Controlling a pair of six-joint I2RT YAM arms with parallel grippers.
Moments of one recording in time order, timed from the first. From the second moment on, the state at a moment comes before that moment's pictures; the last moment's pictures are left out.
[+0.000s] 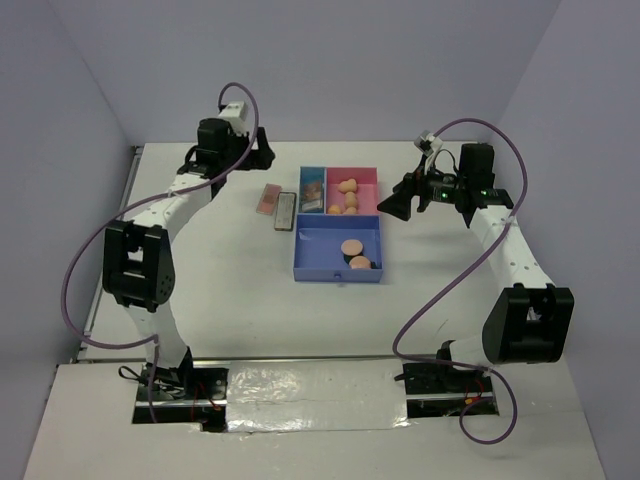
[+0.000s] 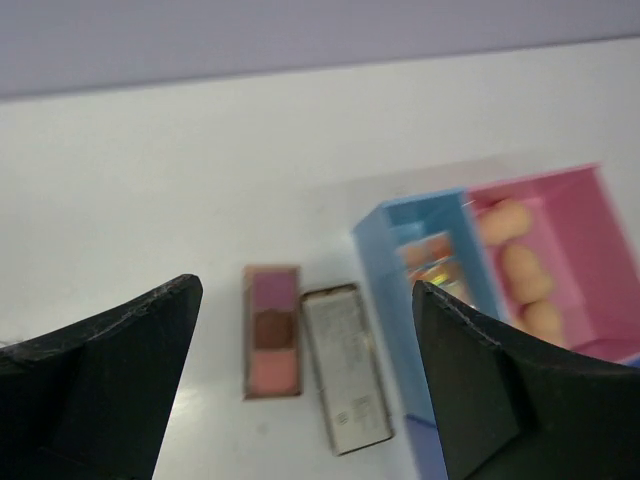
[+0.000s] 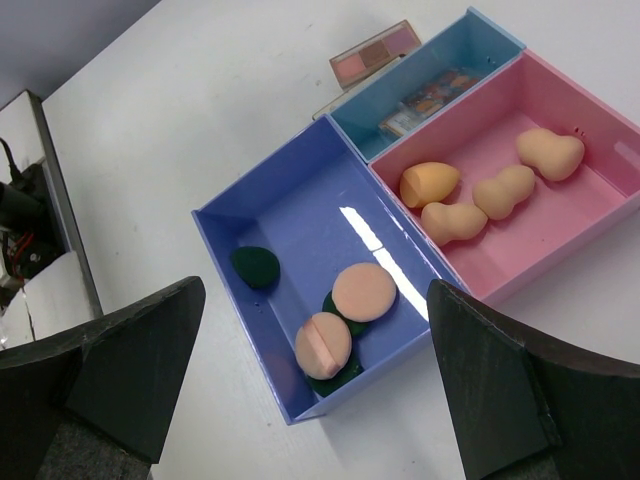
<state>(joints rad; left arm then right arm) -0.21 1.84 1.50 0.01 0.22 -0.21 -0.03 1.40 1.17 -0.36 -1.03 -0.21</state>
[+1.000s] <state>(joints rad) -0.29 2.07 1.56 -0.39 -0.06 -0.14 -0.03 1.40 1.17 -0.36 -1.03 -0.21</state>
